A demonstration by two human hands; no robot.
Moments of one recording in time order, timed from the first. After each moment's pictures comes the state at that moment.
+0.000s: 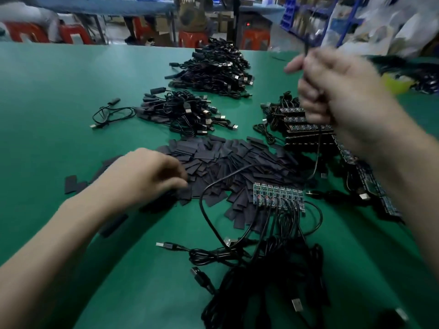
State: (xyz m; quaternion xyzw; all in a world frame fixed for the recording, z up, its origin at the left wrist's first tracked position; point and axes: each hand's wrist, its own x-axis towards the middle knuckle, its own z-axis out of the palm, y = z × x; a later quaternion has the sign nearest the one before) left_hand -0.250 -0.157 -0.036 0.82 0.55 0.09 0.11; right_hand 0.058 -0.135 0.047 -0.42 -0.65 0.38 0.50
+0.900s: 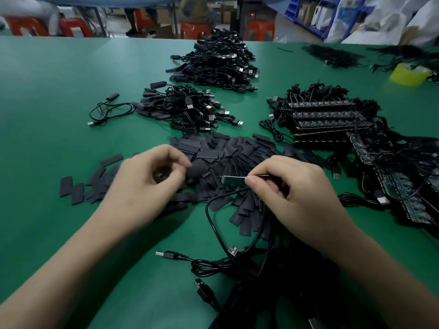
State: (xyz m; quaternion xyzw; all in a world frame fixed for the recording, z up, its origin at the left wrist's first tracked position) left_hand -0.235 -0.178 -0.055 0.69 0.56 0.38 0.26; right_hand 0.018 -0.193 -0.056 -0.49 -0.79 0.13 0.35
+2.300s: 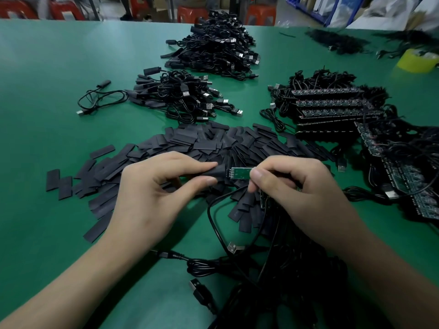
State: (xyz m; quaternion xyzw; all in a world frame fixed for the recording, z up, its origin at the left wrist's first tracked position) left_hand -0.212 -0.189 -0.074 0.73 0.45 0.47 0.19; right_hand 0.018 -0.197 -0.055 -0.45 -0.73 0.34 0.39
